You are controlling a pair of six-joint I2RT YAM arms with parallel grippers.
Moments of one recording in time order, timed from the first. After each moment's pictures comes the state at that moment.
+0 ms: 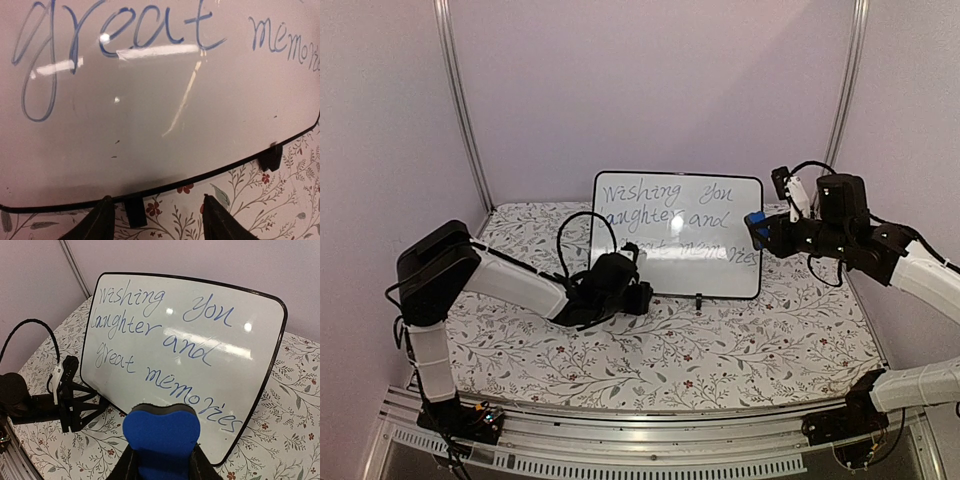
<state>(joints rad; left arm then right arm) -0.94 1.94 0.99 0.28 -0.35 -0.51 0.56 1.10 0.96 -0.32 -0.03 0.18</state>
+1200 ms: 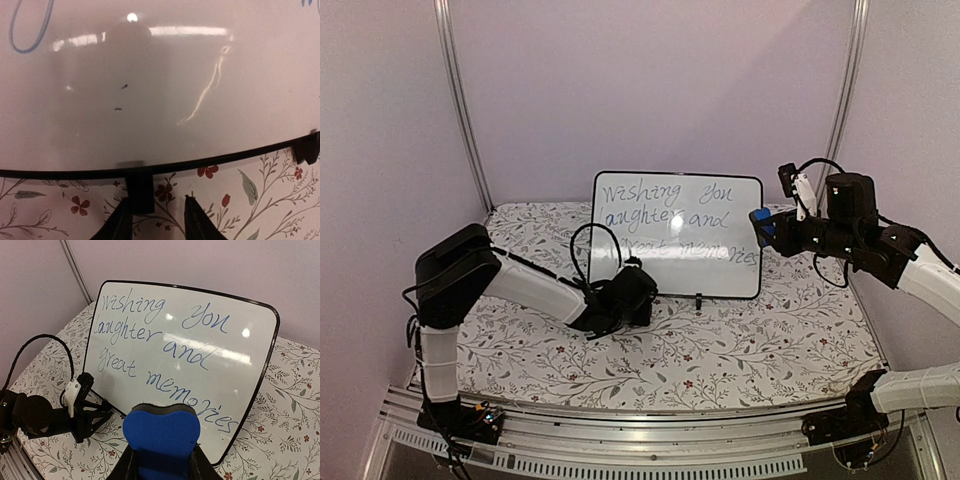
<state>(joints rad) -1.01 2.04 1.11 0.09 -0.48 -0.67 0.56 1.05 0.96 -0.33 -0.02 0.17</state>
